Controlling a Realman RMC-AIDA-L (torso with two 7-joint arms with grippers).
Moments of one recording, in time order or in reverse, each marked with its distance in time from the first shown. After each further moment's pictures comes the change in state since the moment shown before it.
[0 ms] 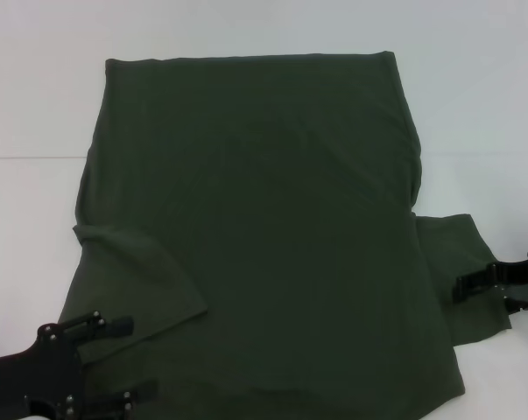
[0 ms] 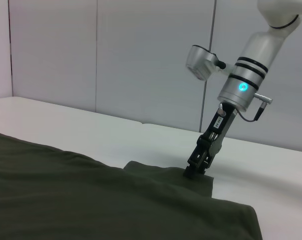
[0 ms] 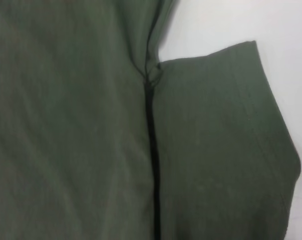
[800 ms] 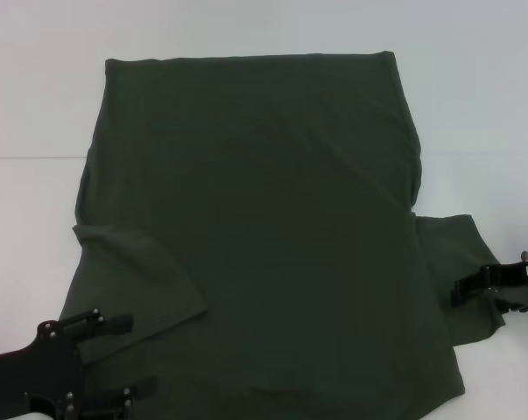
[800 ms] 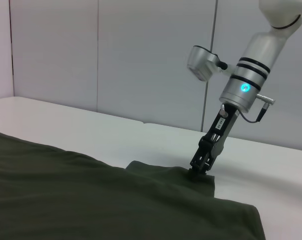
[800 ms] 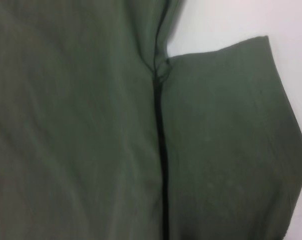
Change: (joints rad) left arm -0.005 0.001 0.000 0.000 0.000 -0.007 -0.002; right arm 0.002 0.009 -0.003 0.003 0.004 0.003 0.000
